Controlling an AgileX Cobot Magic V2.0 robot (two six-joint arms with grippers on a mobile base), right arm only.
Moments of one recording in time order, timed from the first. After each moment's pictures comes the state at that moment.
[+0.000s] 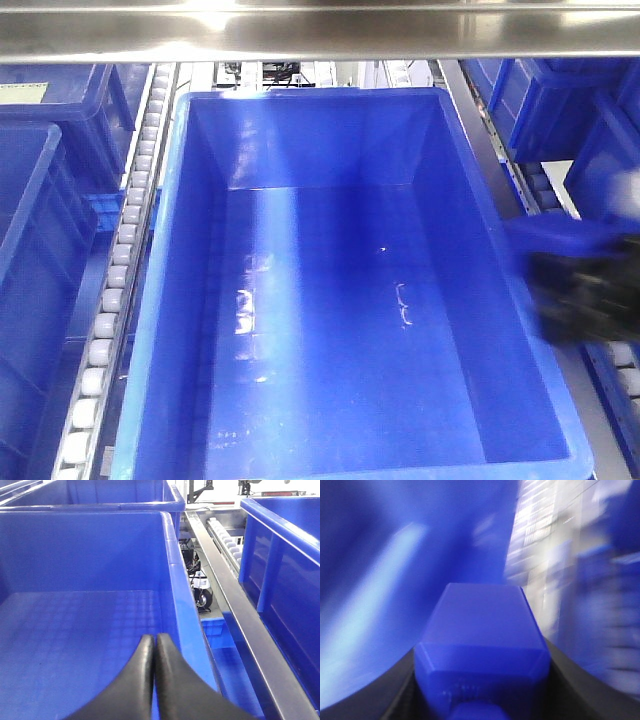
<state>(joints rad) 0.35 0.94 -0.73 0.02 0.46 -0.04</state>
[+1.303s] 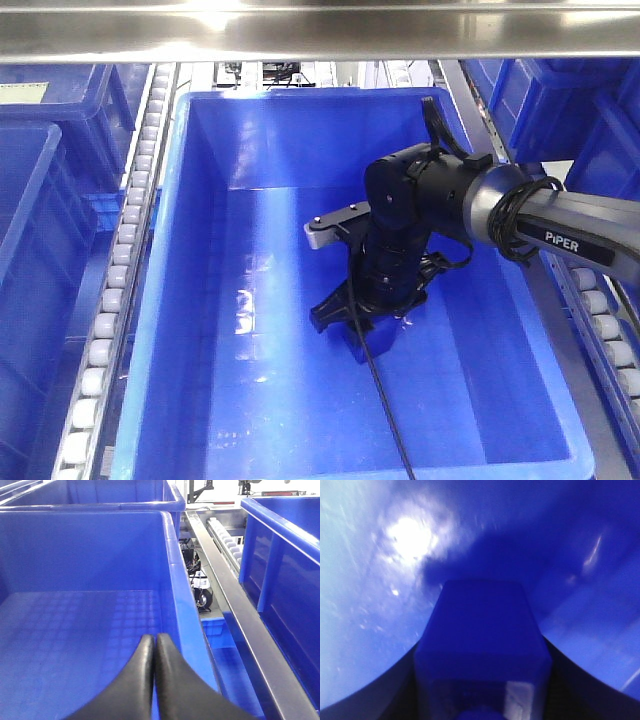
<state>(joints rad) 0.53 2.00 -1.50 -0.01 1.07 0.04</state>
